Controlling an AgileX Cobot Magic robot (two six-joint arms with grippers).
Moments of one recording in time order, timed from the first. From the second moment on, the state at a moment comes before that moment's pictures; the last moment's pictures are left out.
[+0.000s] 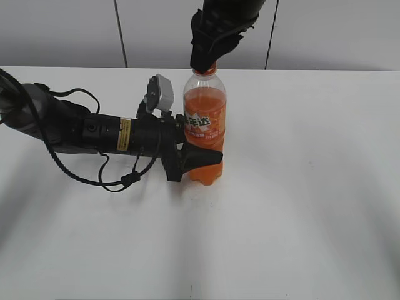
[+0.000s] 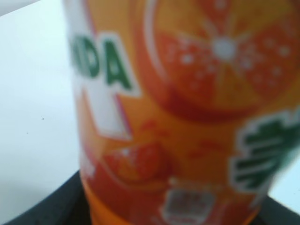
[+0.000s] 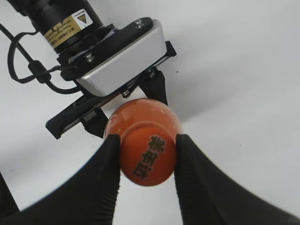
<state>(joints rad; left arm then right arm) -0.34 2.29 -1.22 1.37 -1.04 -0.71 0.60 1.98 -1.94 0.18 1.22 -0.63</state>
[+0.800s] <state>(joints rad) -0.34 2.29 -1.22 1.38 -1.05 -0.70 0.60 1.98 -1.94 0.21 1.23 -1.18</state>
